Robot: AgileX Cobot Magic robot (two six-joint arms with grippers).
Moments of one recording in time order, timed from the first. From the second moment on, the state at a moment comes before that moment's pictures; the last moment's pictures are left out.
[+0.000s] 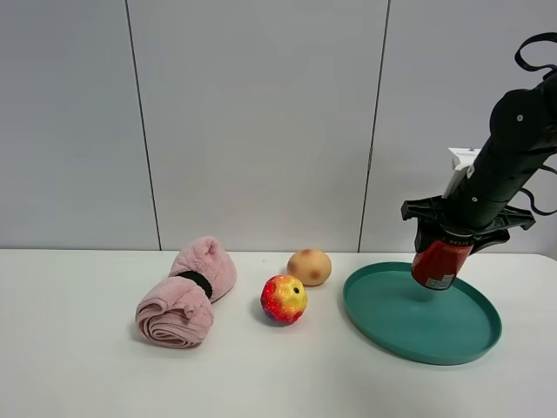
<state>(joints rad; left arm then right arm) 0.13 -0.01 -0.51 0.03 1.05 -0.03 0.13 1.90 -1.25 -0.10 0.42 0.36</state>
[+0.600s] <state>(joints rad) 0.13 -0.01 -0.51 0.03 1.05 -0.03 0.13 1.98 -1.25 0.00 0.39 0.35</state>
